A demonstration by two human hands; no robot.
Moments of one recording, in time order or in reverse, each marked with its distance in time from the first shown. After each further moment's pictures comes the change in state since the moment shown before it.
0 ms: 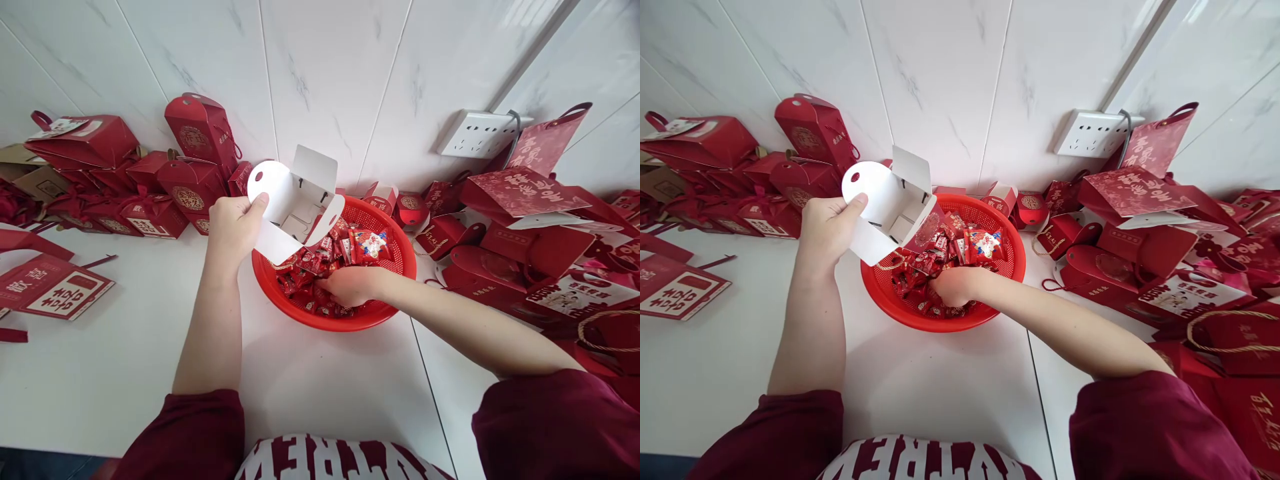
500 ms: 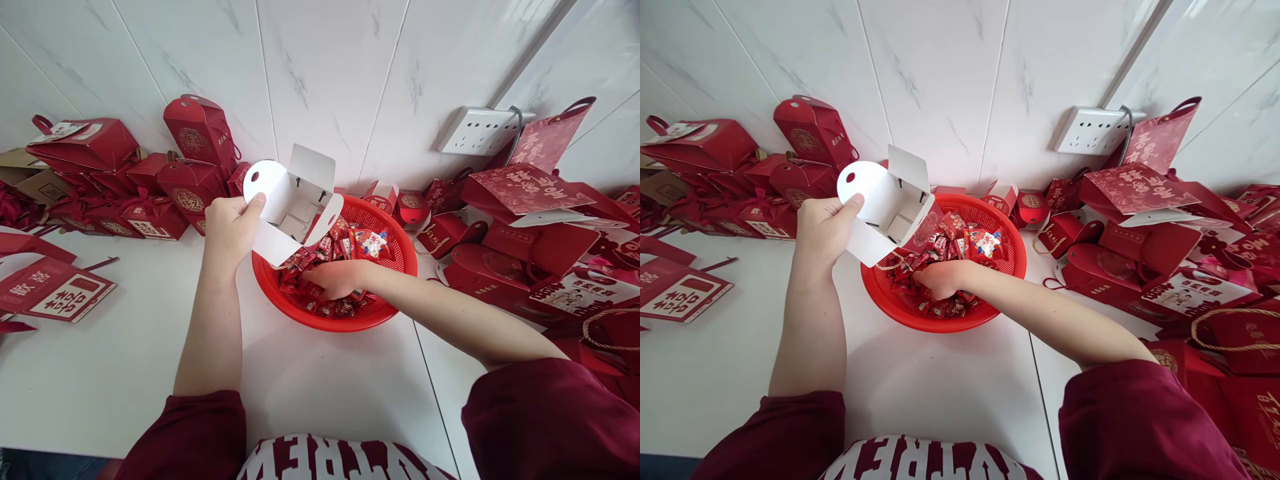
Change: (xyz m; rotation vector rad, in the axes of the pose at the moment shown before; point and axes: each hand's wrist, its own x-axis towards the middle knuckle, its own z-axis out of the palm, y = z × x) left_hand 0.001 -0.001 -0.002 0.015 0.016 0.016; right_hand 0.022 0.002 -0.011 0.138 0.020 -0.133
